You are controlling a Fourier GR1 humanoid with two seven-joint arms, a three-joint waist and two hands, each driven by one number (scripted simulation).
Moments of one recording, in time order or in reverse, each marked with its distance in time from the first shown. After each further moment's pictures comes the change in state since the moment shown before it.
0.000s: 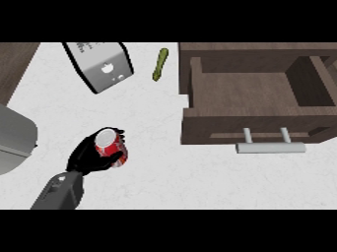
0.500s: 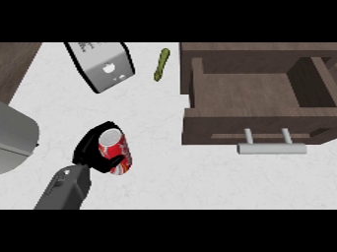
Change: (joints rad) left arm 0.000 -0.046 0.005 -0.126 0.069 -0.031 0.063; right arm 0.016 0.005 -0.011 -0.036 -0.038 -0.012 0.031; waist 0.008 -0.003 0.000
